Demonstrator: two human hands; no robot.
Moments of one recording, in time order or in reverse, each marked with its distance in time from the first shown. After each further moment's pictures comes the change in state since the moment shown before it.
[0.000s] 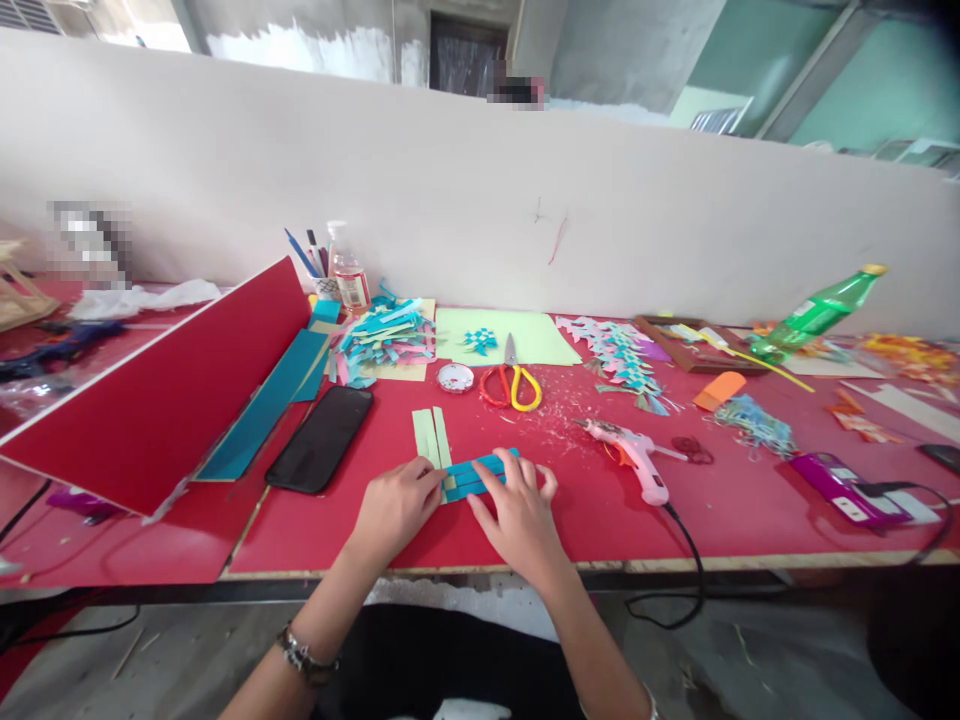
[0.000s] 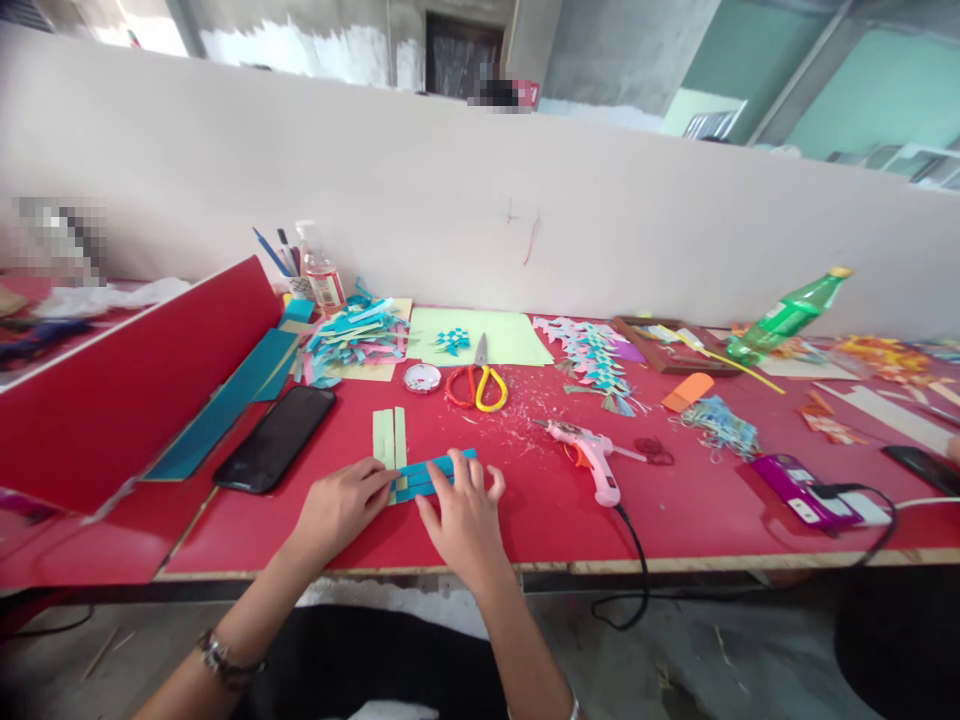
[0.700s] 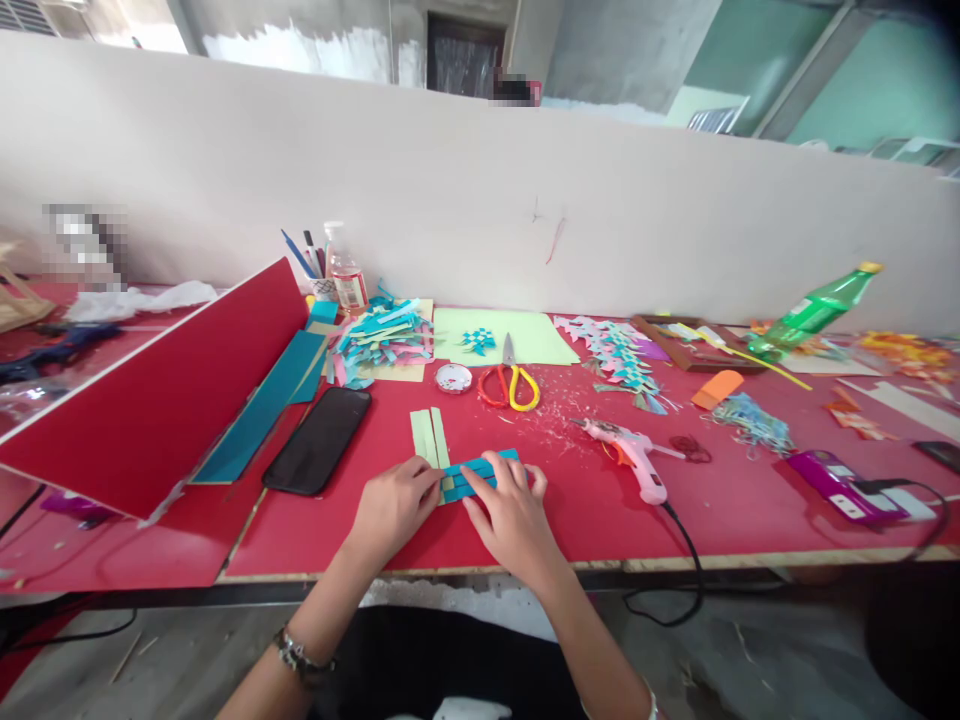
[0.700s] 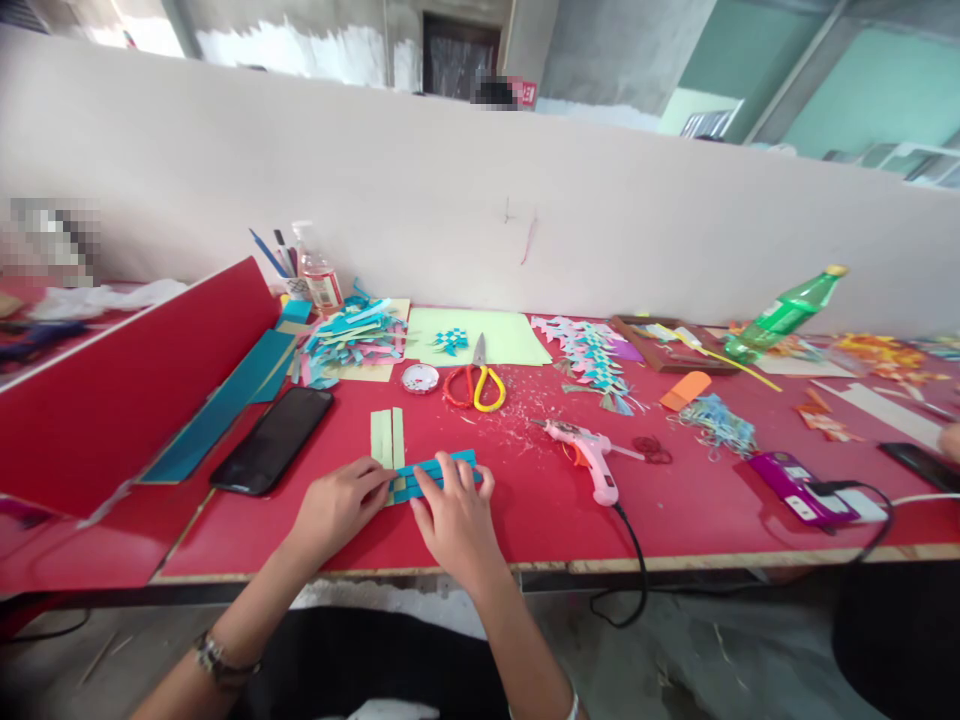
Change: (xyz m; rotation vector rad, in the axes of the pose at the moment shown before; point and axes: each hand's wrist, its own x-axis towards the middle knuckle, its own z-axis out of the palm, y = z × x) left_hand 0.002 -0.001 -0.001 -0.092 0.012 -0.039; right_hand 0.002 -0.004 -0.004 0.036 -0.020 -0.080
